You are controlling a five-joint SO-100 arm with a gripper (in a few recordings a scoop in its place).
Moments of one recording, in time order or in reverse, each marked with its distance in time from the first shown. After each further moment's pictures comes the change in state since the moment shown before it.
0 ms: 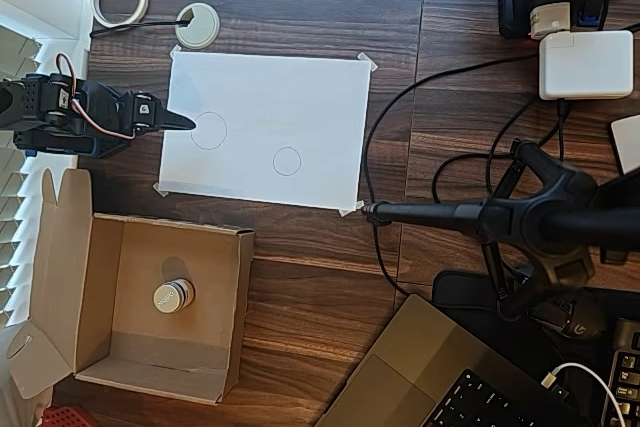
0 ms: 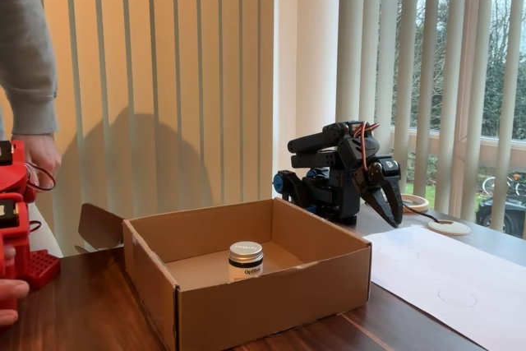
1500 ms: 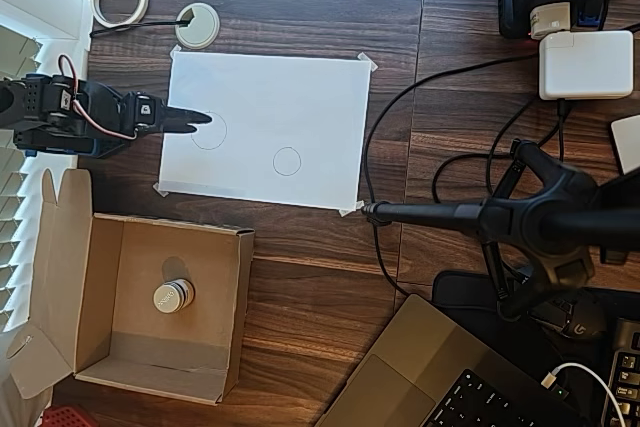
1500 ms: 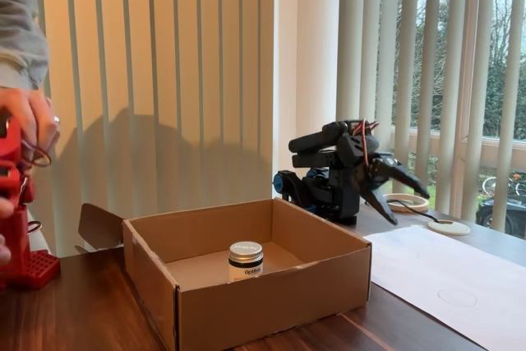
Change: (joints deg) arm 1.1 -2.3 -5.4 -1.4 -9.8
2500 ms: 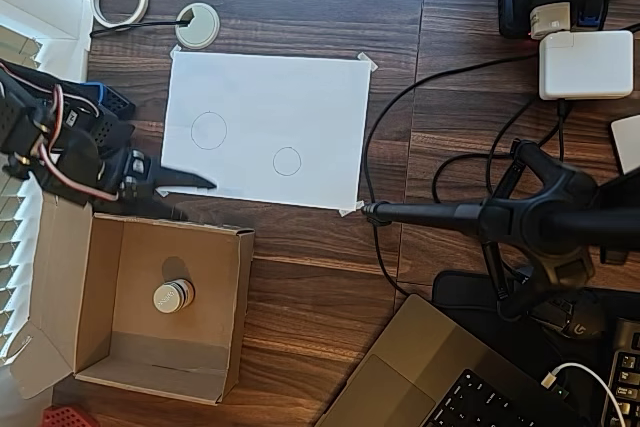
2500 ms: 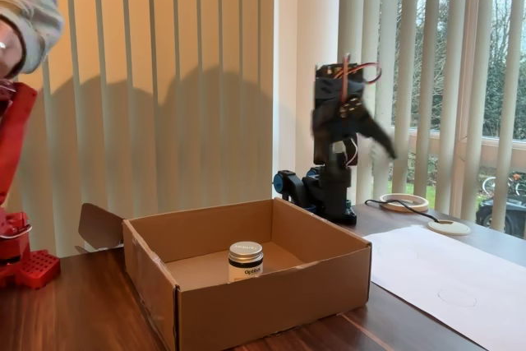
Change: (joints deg) arm 41.8 -71.8 -56.1 -18.4 -61.6
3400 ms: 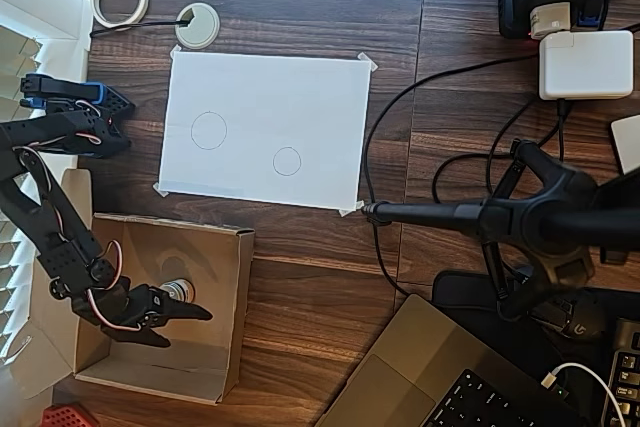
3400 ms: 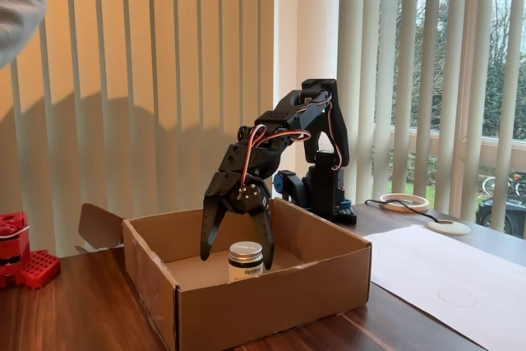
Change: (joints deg) arm 17.8 -44.9 -20.8 -16.0 -24.3
